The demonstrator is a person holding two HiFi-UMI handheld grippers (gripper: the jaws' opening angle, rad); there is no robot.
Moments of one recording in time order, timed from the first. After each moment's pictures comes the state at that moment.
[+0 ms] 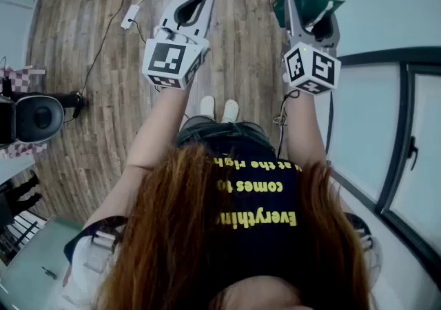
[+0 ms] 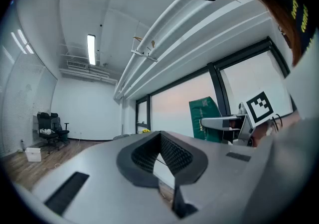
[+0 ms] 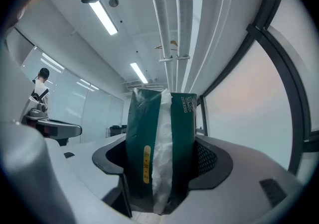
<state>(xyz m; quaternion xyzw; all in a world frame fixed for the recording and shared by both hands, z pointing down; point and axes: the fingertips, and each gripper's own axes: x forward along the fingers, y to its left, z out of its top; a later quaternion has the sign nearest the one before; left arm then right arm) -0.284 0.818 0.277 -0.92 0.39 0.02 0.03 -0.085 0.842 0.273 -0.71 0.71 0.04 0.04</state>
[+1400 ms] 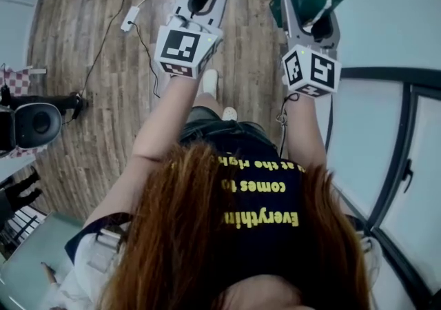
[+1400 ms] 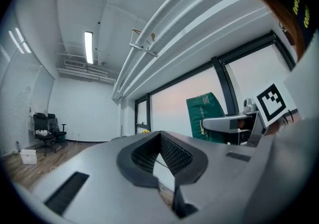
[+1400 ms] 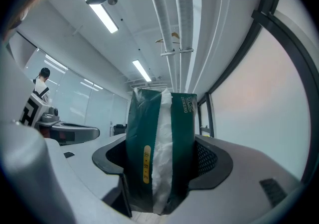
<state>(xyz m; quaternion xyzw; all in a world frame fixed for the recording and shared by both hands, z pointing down) -0.219 0.720 0.287 -0.92 0.39 0.02 0.04 -0.064 0.752 0.281 -0.68 0.73 0.04 0.03</state>
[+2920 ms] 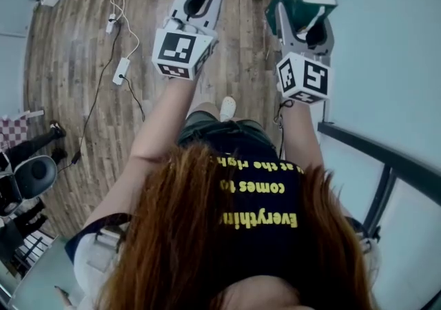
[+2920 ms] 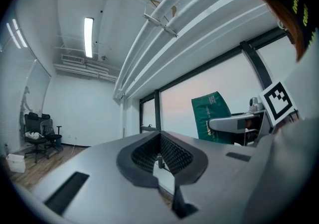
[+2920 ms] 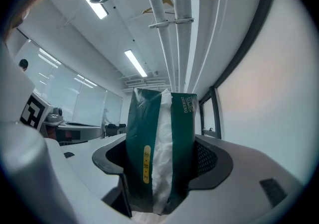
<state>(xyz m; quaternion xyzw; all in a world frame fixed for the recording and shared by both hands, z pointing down) -0.124 0.300 0.279 -0.92 0.40 0.03 0.04 0.032 0.344 0.274 -0.68 0.73 0.04 0.03</state>
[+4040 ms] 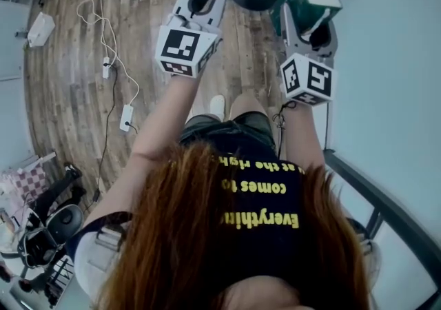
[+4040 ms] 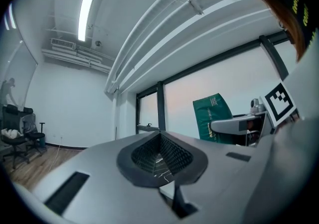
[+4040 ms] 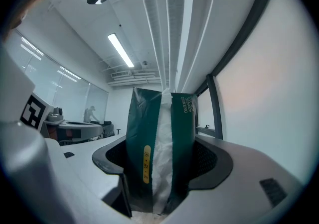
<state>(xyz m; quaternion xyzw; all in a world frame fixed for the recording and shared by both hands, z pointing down) -0.030 -0.073 0.295 -0.94 0.35 0.02 0.03 0.123 -0.009 0.297 -0.72 0.70 0.02 0.02</state>
